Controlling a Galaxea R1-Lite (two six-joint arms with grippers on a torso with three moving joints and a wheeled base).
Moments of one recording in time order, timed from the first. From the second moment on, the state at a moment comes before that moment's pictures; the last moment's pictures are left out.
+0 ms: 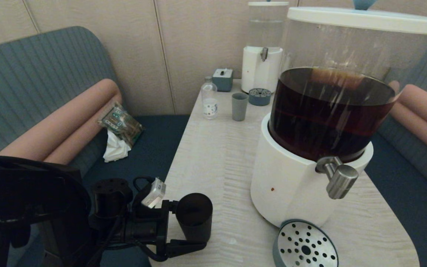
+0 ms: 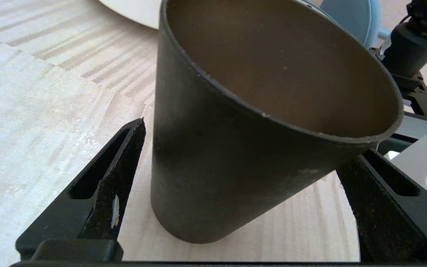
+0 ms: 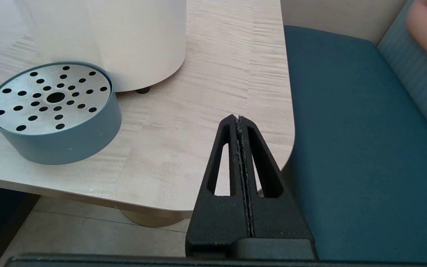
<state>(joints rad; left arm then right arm) -0.29 2.19 -0.39 -1.52 -1.10 0.10 0.00 0.00 0.00 0.00 0.01 -0.06</state>
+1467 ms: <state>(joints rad) -0.41 2.02 -0.32 -1.52 -1.01 0.05 0.00 0.00 0.00 0.00 0.01 -0.06</state>
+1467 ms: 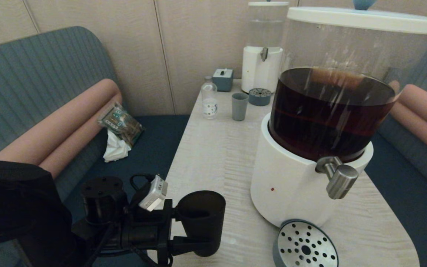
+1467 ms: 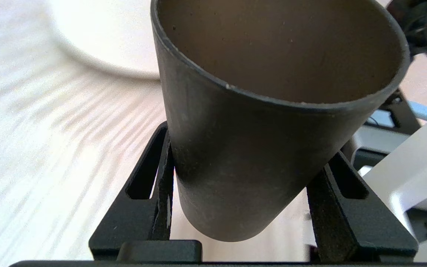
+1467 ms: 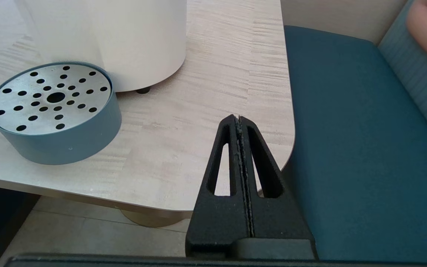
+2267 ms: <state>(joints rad) -0.74 2.07 -0.55 -1.52 -0.73 -0.02 0.00 0.00 0.00 0.00 0.01 -0.06</state>
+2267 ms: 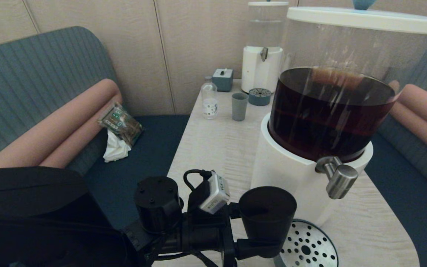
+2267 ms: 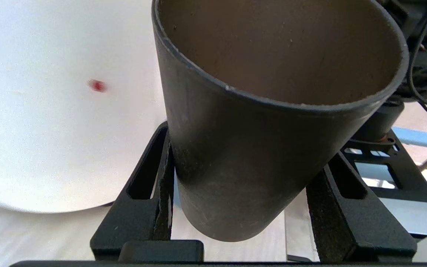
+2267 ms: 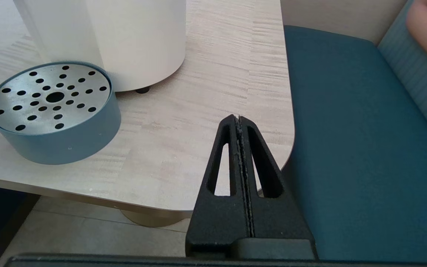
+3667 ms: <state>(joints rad) -0.85 2.30 -0.79 -1.52 -0.69 -0.03 0.00 0.00 0.00 0.00 0.01 -0.06</state>
